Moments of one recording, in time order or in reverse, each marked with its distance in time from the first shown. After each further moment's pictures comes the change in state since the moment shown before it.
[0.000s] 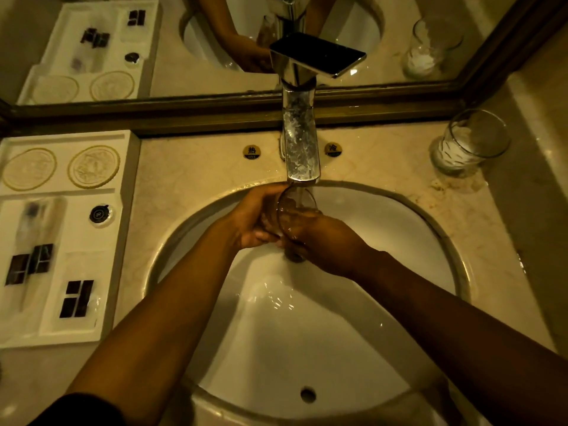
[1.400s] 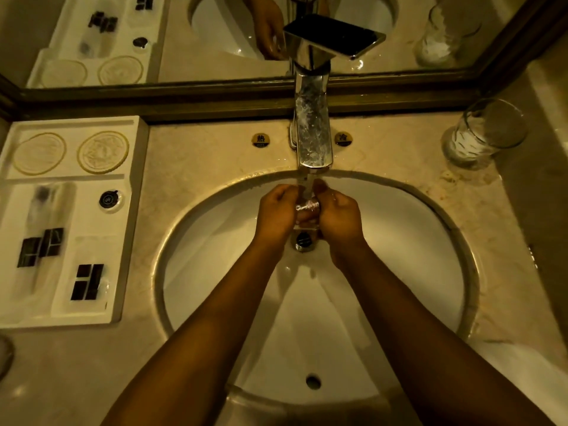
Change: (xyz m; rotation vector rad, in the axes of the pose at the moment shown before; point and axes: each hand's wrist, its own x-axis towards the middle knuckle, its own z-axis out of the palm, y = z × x) left_hand -0.003 -0.040 0.041 0.133 0.411 0.426; right_hand 0.020 -0.028 0.008 1.100 0.576 1.046
